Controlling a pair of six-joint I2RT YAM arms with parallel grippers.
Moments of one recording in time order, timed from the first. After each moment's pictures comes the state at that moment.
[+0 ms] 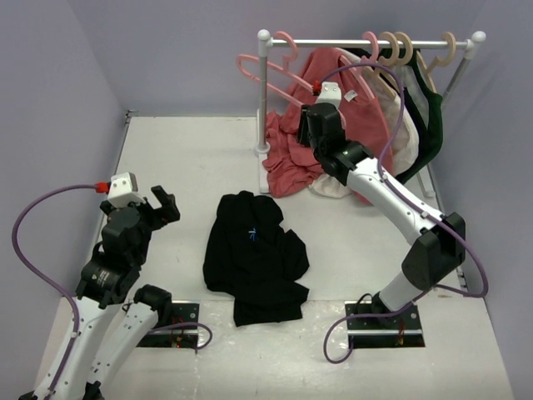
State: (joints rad) left arm -0.34 0.47 0.77 -0.61 -0.45 -0.38; right arm 0.58 1.61 1.50 -0.28 0.48 0.31
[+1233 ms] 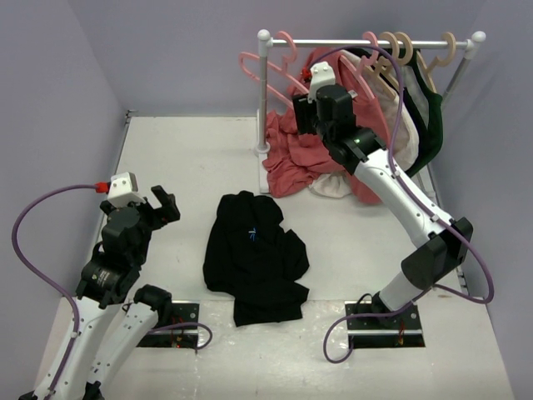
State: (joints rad) left arm -0.34 0.47 0.77 -0.60 -0.45 -0.38; right arm 0.55 1.61 1.69 -0.40 0.37 -0.03
